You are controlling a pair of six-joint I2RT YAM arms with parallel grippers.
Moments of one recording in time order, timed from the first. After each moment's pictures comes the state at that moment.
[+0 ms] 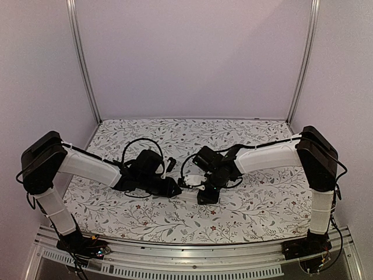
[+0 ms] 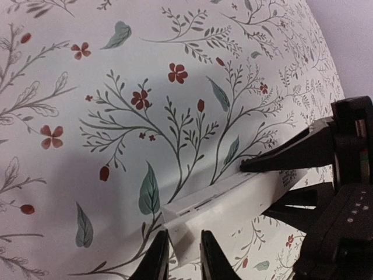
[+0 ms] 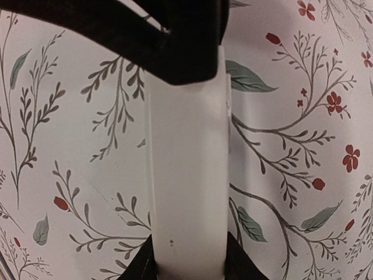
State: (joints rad) left arm -0.86 1.72 0.78 0.14 0.23 -0.62; right arm 0.97 2.00 1.32 -0.54 -0.15 -0.41
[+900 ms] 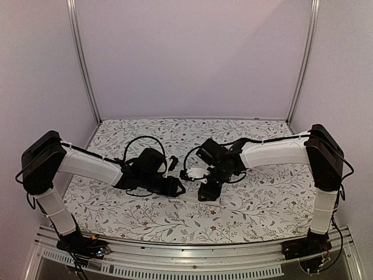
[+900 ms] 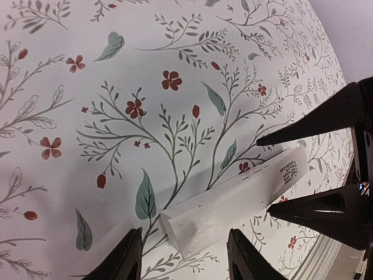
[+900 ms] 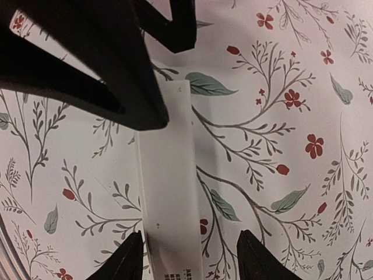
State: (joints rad) left arm -0.87 1.72 0.81 0.08 0.20 -0.59; right arm 0.95 1.95 1.34 -0.57 -0.16 -0.38
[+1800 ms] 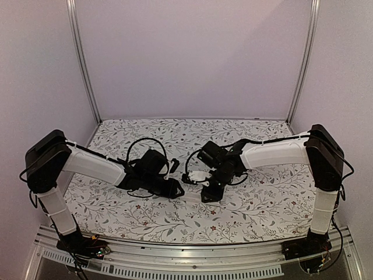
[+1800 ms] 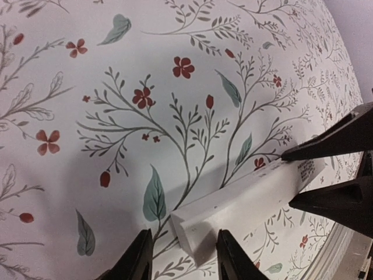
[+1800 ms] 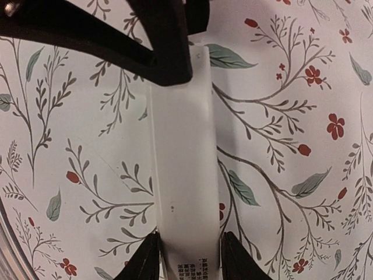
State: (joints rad) left arm -0.87 1.76 0.84 0.06 0.19 -0.57; right arm 0.95 1.95 1.32 -0.61 -0.17 -0.38
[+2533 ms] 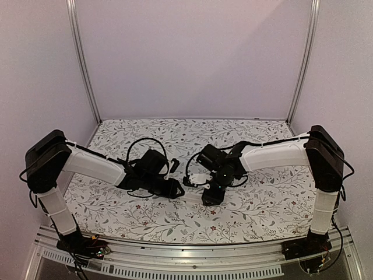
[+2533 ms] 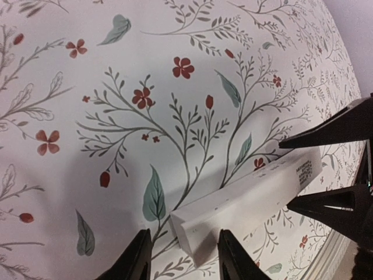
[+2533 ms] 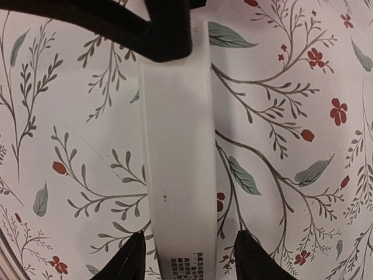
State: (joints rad) left arm -0.87 1.76 0.84 0.06 0.19 -0.58; right arm 0.97 1.94 1.30 -0.62 -0.11 -0.38
